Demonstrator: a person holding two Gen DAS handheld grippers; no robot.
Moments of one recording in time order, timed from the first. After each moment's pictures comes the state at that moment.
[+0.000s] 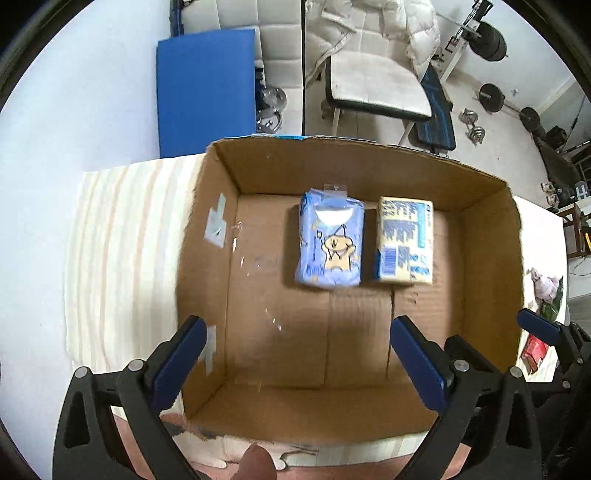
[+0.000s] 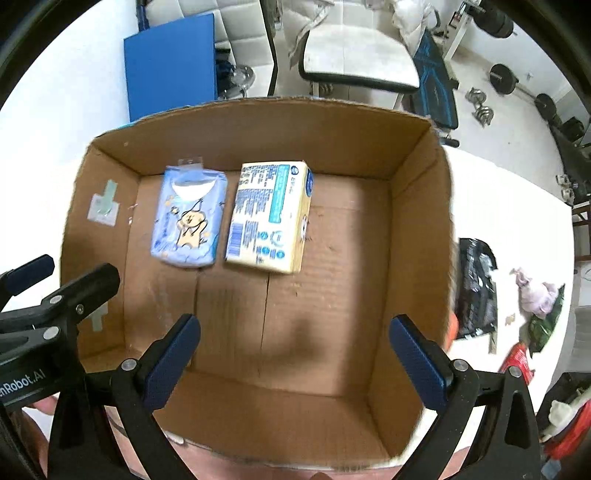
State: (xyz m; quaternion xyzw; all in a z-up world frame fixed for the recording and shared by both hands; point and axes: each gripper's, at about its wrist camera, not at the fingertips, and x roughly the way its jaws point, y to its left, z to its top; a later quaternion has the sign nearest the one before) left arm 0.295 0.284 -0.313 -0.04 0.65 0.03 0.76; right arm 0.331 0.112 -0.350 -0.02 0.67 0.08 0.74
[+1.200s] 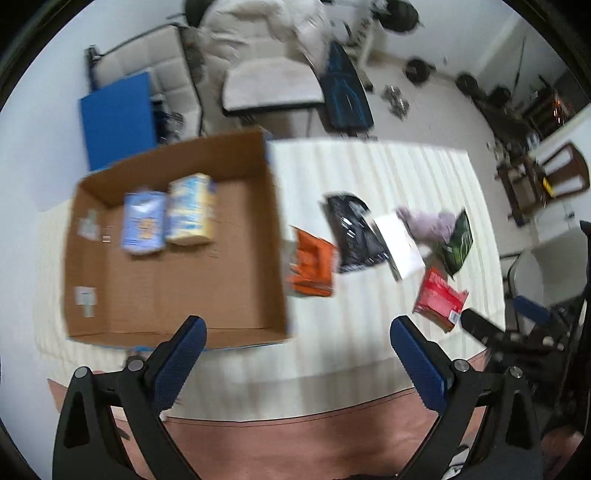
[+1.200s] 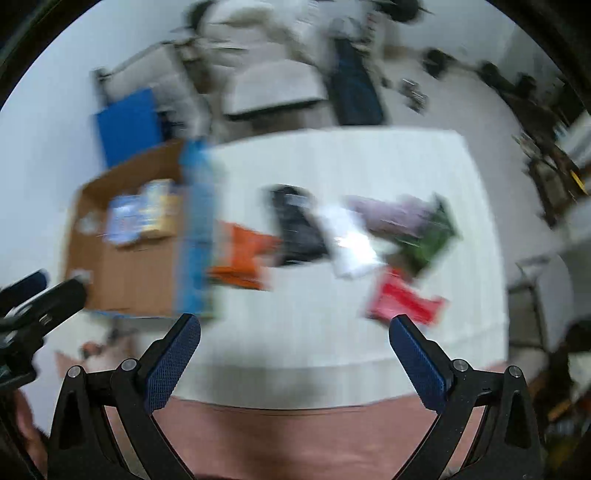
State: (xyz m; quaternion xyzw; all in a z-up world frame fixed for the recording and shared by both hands) left arm 0.249 0.022 -0.265 0.00 0.64 -0.06 0.77; right arm 0.237 -0.186 -0.292 0.05 0.64 0.00 0.76
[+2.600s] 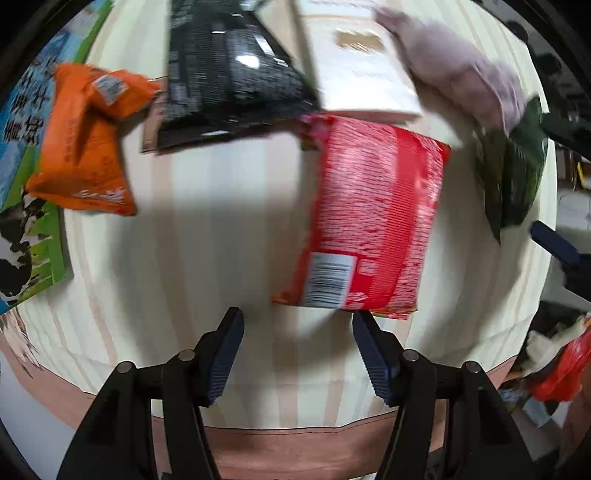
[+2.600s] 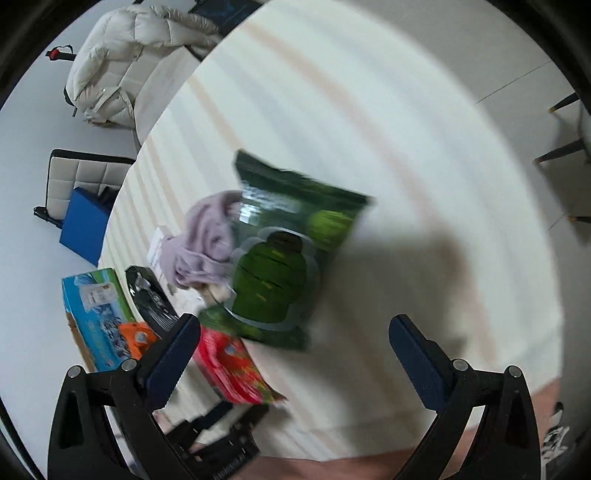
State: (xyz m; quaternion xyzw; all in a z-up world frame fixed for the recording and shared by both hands) left arm 0.233 -0.126 -0.461 -0.06 0.79 -0.03 0.61; right arm 0.327 -0.394 -0.477 0.35 0.69 -0.01 0.63
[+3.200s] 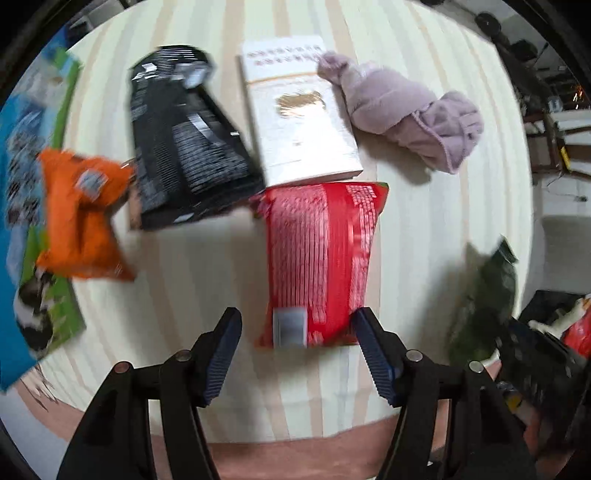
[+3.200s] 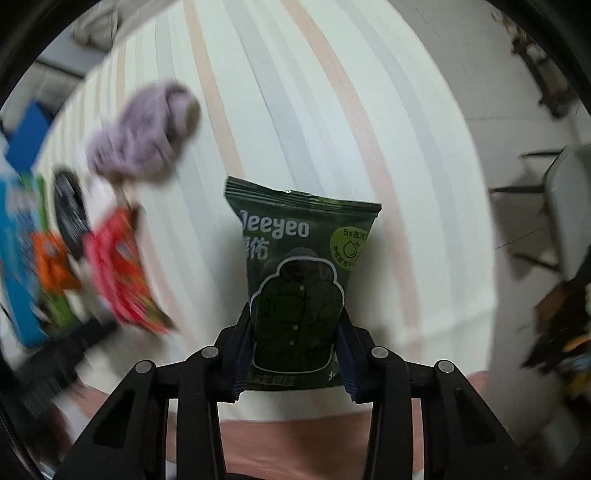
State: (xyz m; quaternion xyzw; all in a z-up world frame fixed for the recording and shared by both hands) left arm 0.278 -0.171 -0.451 -0.02 0.77 -0.07 0.63; right arm 0.268 -0.369 -0.474 0.11 0.76 -0.04 0.63
